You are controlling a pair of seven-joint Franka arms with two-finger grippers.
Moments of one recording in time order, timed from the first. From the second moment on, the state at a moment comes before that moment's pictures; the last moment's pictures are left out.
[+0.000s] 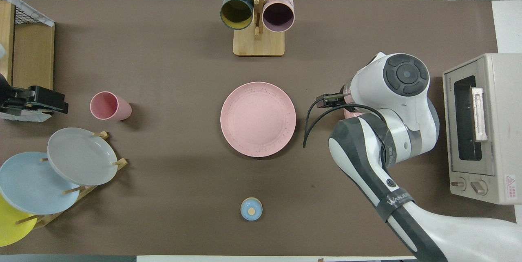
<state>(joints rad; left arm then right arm) -0.03 -0.05 -0.04 -1.65 -0.02 1.53 -0.02 0.33 0.18 -0.03 -2.00 0.01 2.21 0.24</state>
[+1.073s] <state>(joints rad) -0.03 -0.05 -0.04 -1.66 -0.02 1.58 -0.02 0.31 0.21 -0.04 -2.08 -0.01 2.25 0.24</state>
